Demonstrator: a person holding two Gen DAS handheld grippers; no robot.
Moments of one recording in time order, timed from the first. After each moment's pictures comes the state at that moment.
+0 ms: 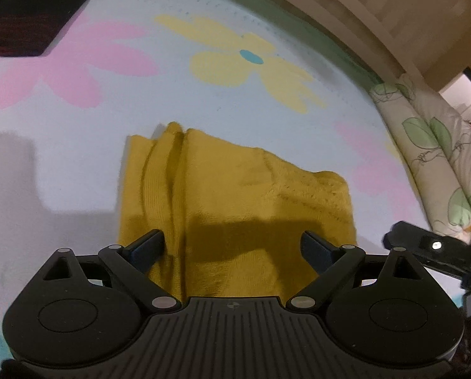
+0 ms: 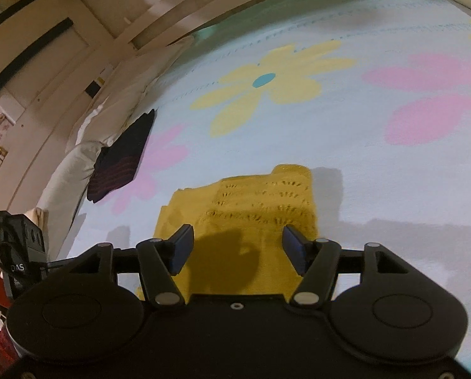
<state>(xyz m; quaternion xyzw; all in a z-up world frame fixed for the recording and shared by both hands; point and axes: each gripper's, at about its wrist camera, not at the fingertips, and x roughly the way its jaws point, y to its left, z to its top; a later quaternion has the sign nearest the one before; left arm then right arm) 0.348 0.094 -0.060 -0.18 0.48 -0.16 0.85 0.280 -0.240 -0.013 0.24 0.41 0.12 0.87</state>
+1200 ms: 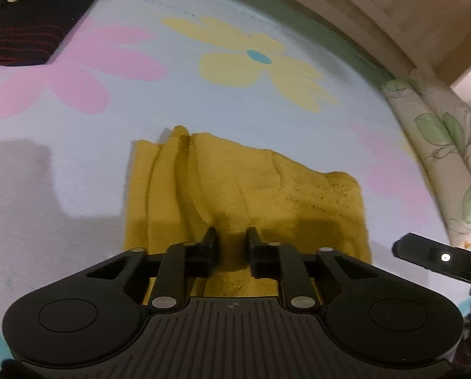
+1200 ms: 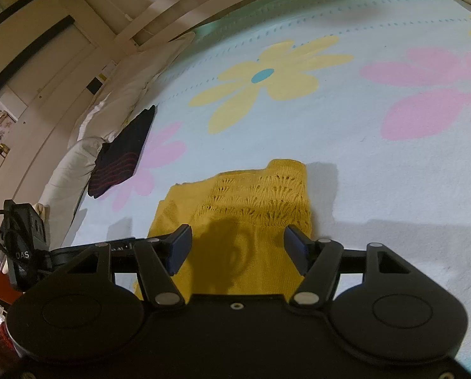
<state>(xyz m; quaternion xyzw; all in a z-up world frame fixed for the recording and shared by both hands) 0.349 0.085 -0.055 -0.16 0.48 -0.13 0.85 0.278 -0.250 -0.018 0.24 0.42 0.13 0.87</state>
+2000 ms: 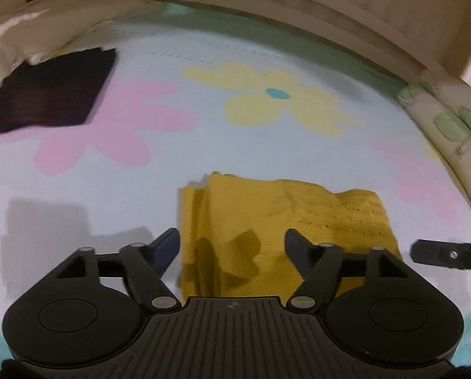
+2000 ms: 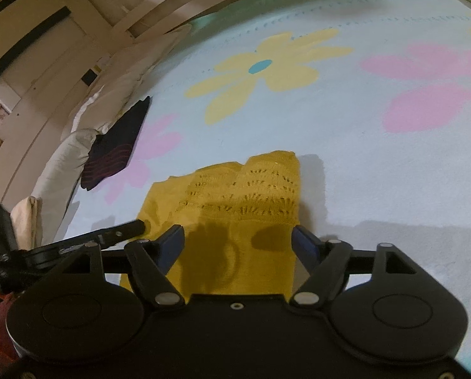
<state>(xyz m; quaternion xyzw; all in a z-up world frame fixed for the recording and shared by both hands) 0.338 0.088 -0.036 -0.07 0.42 -0.09 0.90 0.283 -0.244 -0.026 0.23 0.43 0.13 0.87</state>
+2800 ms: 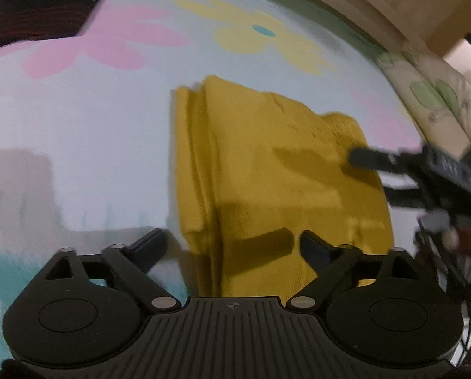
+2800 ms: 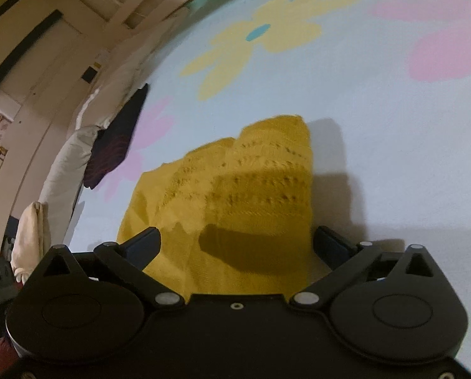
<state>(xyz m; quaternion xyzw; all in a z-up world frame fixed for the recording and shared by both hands) 0.295 0.111 -0.067 -0.12 0.50 -0.16 0.85 0.311 -0.236 -0.074 0.27 0.45 0.17 0.84</state>
